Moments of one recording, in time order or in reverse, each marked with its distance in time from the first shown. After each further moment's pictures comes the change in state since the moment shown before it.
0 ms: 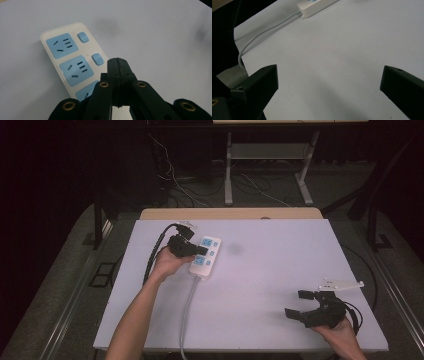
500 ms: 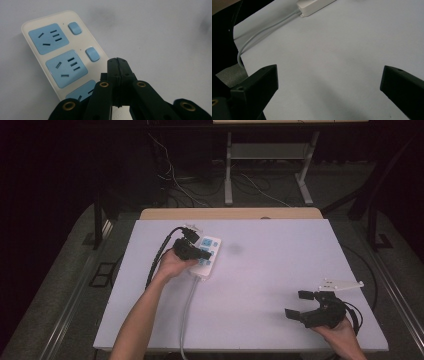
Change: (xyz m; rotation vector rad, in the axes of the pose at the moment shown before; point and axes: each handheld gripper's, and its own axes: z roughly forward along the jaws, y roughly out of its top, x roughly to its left) left arm 0.001 -0.003 0.020 0.054 -0.027 0.003; right arm 0.000 0.000 0.000 0.008 -0.003 -0.004
